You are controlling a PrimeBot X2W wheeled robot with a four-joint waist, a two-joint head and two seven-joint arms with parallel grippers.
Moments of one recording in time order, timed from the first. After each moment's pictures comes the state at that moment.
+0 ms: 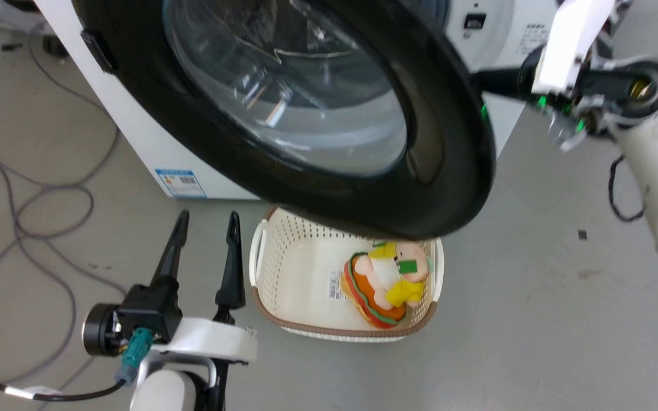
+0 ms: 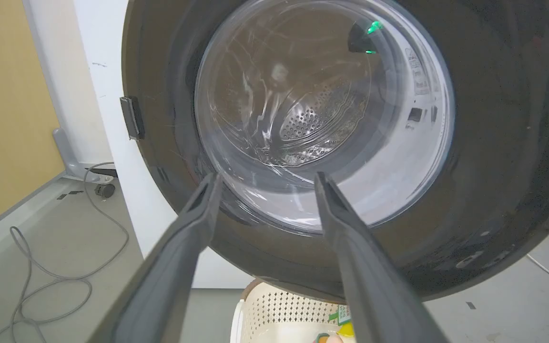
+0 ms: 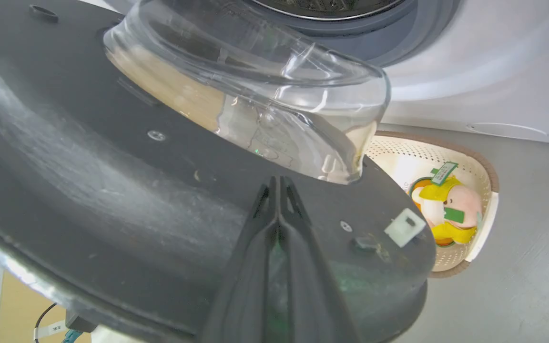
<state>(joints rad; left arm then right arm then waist) -0.17 0.05 -0.12 0.07 -0.13 0.04 -0.26 -1.26 -0.25 0.52 0.99 1.39 0.13 0.84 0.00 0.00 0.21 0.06</state>
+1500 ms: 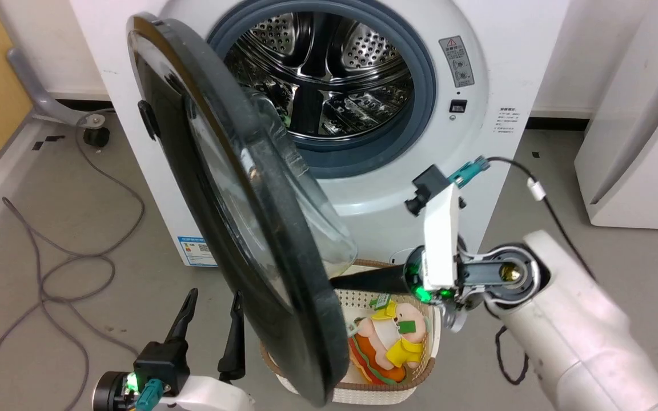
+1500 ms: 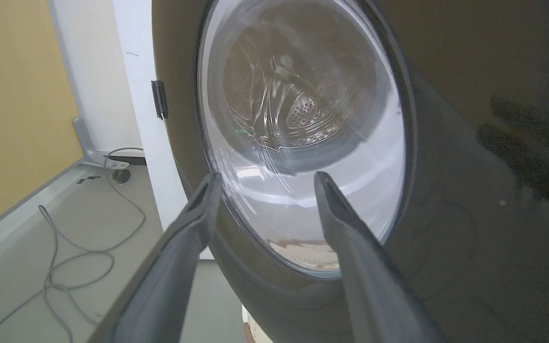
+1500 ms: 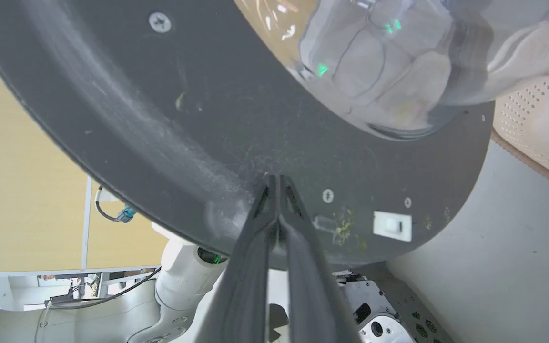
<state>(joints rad) -0.02 0.05 -0.11 0.17 -0.12 0.01 -0.26 -0.74 -0.12 0.56 0.58 1.51 0.13 0.97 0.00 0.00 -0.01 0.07</state>
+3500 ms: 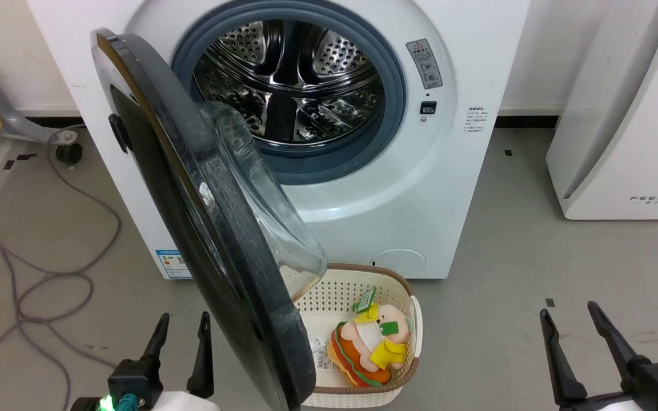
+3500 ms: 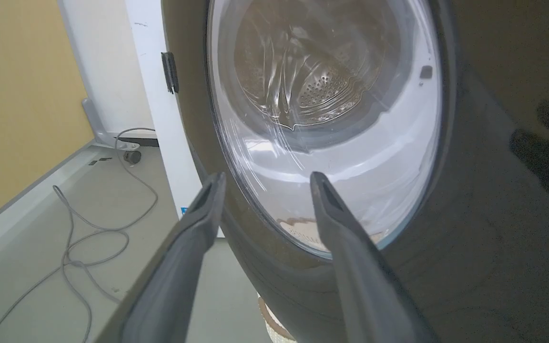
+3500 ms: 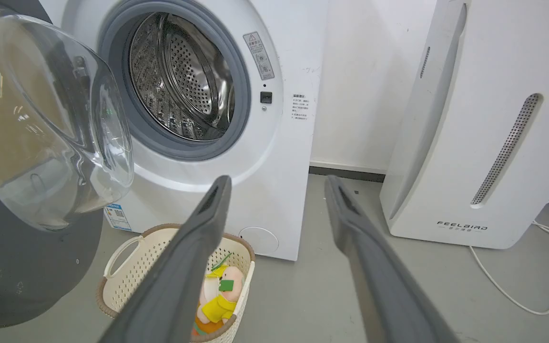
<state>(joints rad) 0.02 0.07 -0.04 0.22 -0.12 0.01 -0.26 0.16 -0.05 -0.07 -0.11 0.03 0.13 -0.11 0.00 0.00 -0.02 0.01</state>
